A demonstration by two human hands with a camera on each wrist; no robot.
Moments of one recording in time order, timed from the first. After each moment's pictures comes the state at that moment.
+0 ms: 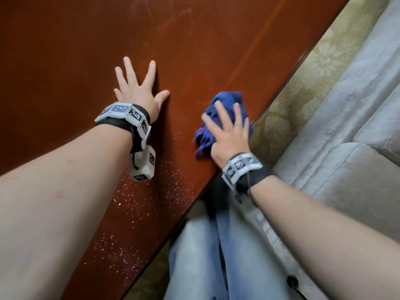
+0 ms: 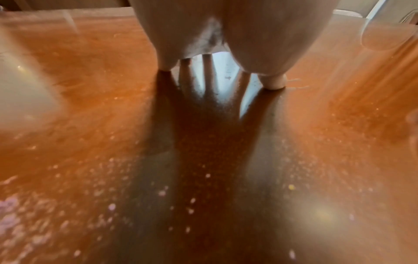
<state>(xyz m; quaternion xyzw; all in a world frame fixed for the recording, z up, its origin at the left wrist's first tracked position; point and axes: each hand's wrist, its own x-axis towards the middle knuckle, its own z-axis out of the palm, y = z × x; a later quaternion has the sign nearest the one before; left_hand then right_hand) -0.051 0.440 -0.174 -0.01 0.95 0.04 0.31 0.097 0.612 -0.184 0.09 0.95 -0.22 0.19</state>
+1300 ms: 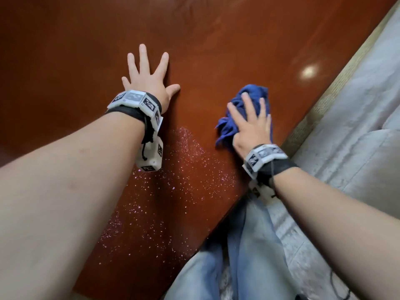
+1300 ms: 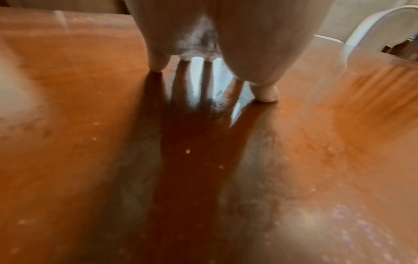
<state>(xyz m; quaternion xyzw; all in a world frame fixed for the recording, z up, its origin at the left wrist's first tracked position) -0.055 0.301 -0.171 0.05 0.95 0.06 0.30 0.095 0.503 -0.173 0.14 0.94 -0.17 0.25</state>
